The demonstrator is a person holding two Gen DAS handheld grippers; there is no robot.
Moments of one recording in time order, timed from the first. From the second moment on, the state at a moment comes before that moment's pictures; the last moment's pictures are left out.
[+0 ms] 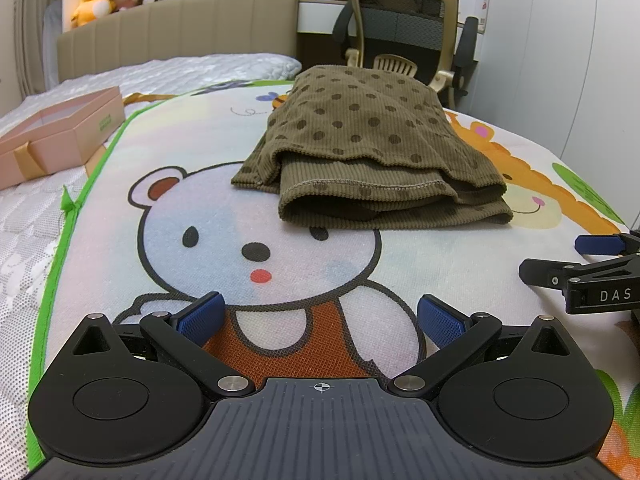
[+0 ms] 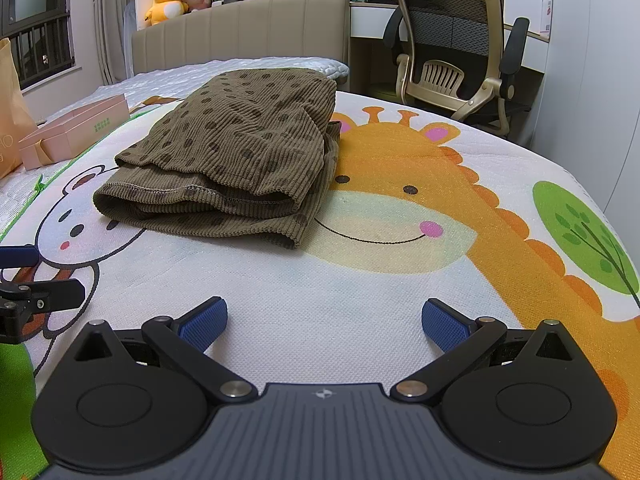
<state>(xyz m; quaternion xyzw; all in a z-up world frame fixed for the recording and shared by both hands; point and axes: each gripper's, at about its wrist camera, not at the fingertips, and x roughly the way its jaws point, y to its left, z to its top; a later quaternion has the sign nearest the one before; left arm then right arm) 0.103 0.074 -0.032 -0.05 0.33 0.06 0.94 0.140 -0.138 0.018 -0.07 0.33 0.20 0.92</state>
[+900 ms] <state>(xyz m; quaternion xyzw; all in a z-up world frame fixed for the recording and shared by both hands) 0.105 0.071 -0.031 -0.04 0.34 0.06 0.94 0.140 -0.137 0.017 -0.07 0.33 0.20 0.92</state>
